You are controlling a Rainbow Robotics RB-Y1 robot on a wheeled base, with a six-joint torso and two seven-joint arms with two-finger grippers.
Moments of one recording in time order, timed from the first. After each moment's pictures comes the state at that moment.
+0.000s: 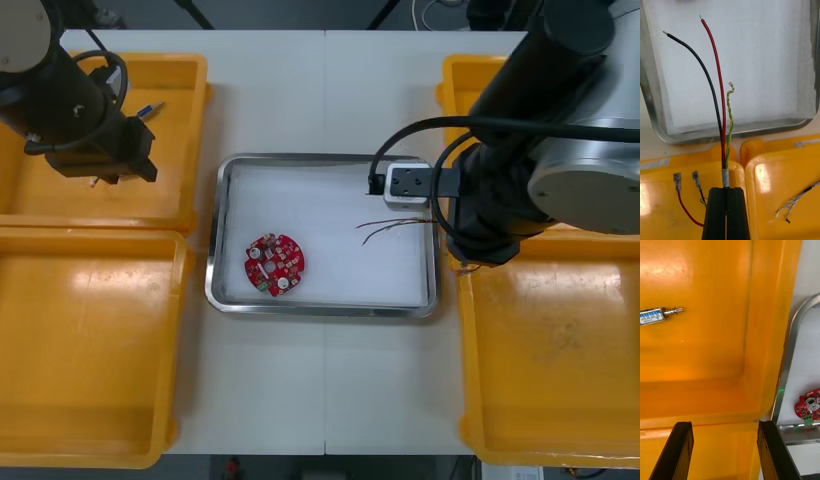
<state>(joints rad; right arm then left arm) -0.83 -0.76 0.52 -2.21 -0.83 1.92 1.89 -0.79 0.65 -0.04 -1.59 0.76 1.90 -1.18</state>
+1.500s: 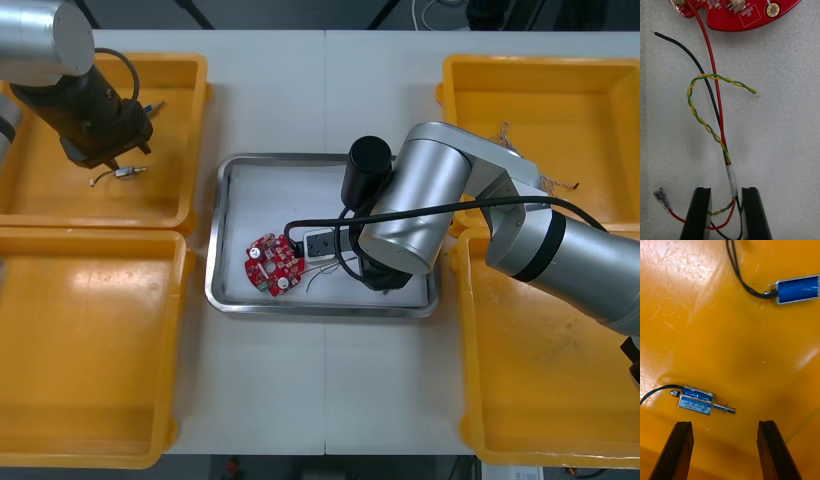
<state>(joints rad) -0.89 -0.55 0.88 -1.75 -0.62 1.55 2.10 -0.97 0.59 -0.11 -1.01 0.56 1.50 -0.90</state>
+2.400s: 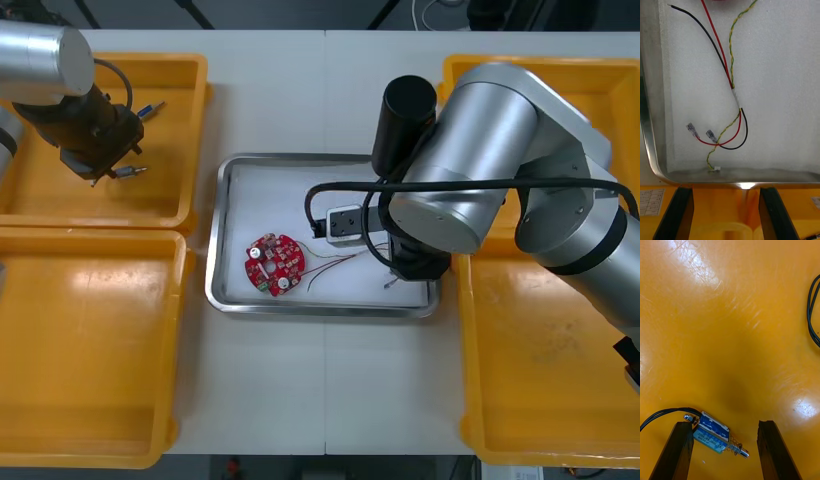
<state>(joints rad) -0.82 -0.53 0.64 -1.99 -0.60 1.91 2.10 -0.96 0.59 -0.12 -0.92 0.53 1.38 -0.60</state>
